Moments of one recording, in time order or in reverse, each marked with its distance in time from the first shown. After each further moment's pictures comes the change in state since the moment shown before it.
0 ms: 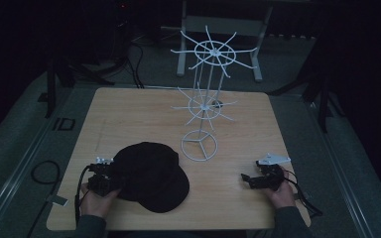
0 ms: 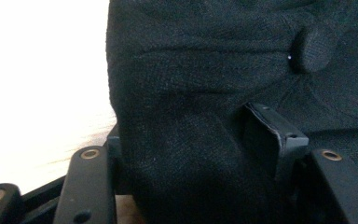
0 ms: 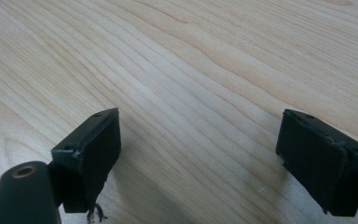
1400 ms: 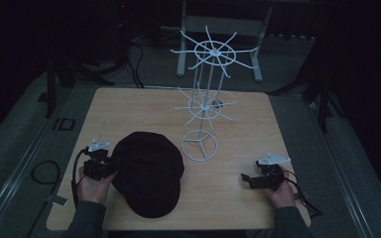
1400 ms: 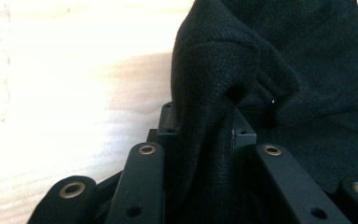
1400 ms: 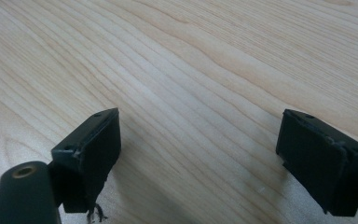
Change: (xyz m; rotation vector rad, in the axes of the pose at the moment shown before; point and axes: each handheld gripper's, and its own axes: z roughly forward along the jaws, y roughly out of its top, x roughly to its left) left arm -0.006 0.040 -0.040 -0.232 -0.079 0.113; right arm 0.000 0.000 0.000 0.000 0.000 0.000
